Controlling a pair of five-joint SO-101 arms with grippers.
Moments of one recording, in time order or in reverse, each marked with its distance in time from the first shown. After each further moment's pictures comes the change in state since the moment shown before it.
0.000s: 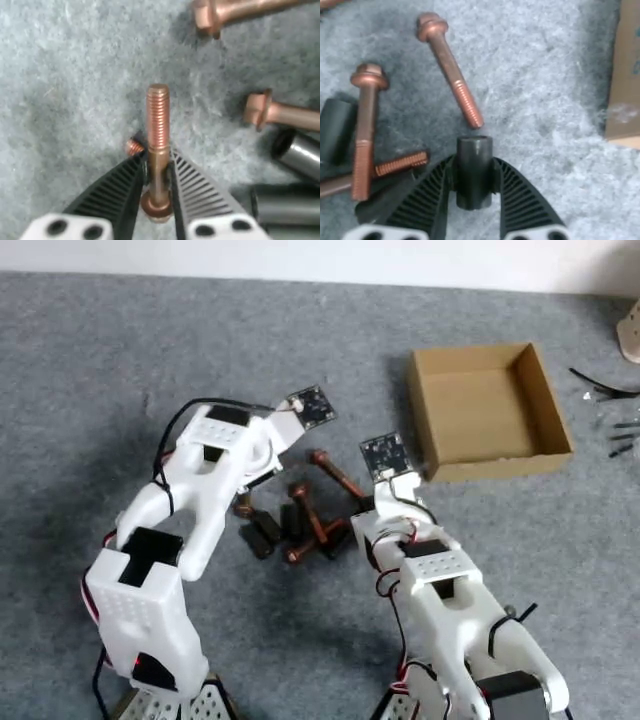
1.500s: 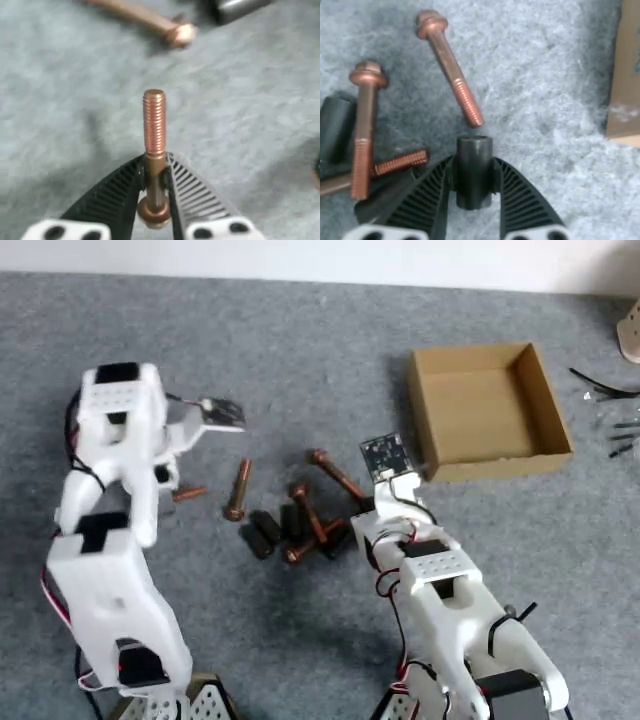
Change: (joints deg) left arm -21.4 9.7 -27.3 42.5 -36.5; right arm 0.0 0.4 0.0 0.0 0.0
